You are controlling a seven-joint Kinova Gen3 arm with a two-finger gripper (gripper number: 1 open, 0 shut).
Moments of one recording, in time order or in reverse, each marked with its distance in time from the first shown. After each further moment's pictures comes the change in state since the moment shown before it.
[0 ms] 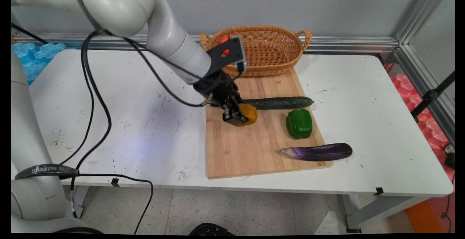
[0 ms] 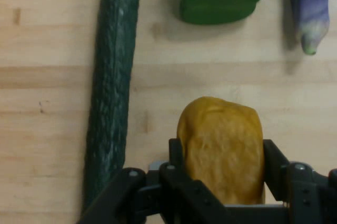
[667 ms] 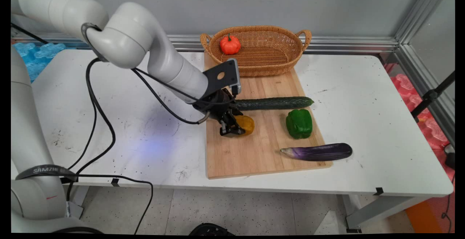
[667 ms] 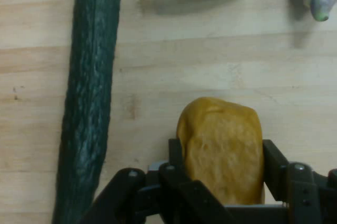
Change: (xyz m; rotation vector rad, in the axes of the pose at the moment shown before) arm -0.032 0.015 0.036 0.020 0.016 0.027
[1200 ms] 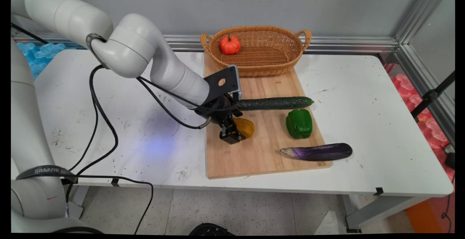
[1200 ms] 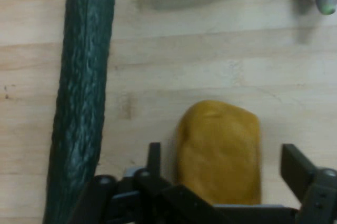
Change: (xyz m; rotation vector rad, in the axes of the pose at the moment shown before) arm -0.006 0.005 0.014 0.012 0.004 0.004
